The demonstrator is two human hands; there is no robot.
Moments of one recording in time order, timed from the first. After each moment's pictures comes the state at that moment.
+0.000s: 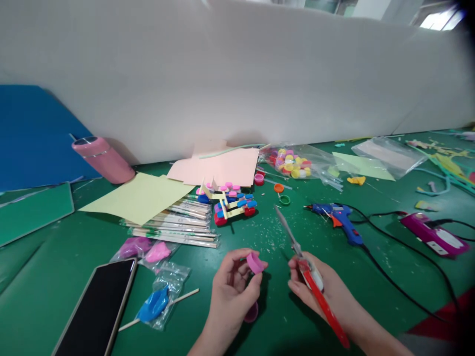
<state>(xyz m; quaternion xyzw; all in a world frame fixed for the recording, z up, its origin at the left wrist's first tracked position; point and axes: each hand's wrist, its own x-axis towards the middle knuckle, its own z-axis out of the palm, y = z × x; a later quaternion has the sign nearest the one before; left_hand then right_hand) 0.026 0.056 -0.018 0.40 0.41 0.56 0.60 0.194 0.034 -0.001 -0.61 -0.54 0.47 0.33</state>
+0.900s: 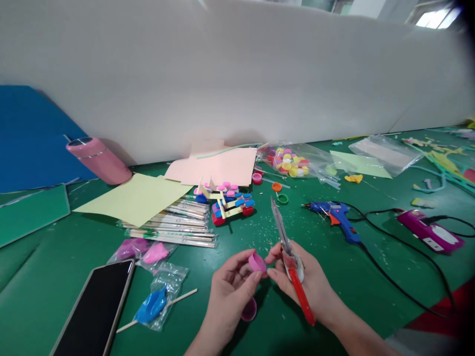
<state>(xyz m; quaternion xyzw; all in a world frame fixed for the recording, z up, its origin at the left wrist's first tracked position) 0.021 0.058 -0.012 0.33 0.43 0.50 0.67 0.168 0.052 -0.003 -0.53 -0.54 0.49 0.43</state>
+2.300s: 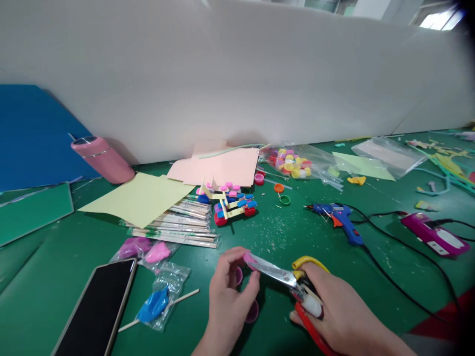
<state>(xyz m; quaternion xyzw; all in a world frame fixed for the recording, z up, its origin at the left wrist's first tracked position) 0.017 0.057 -0.025 0.55 0.49 0.53 0.43 0.198 0.026 0.017 -0.69 -0.65 0.31 0.06</state>
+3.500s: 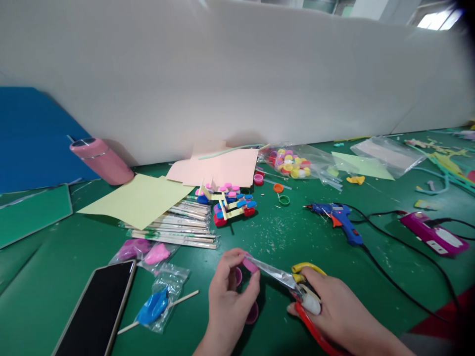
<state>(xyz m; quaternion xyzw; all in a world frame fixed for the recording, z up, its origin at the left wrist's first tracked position) 0.019 0.059 -0.027 0.52 0.47 0.57 0.42 0.205 0.024 0.003 -0.67 -0.66 0.33 0.07</state>
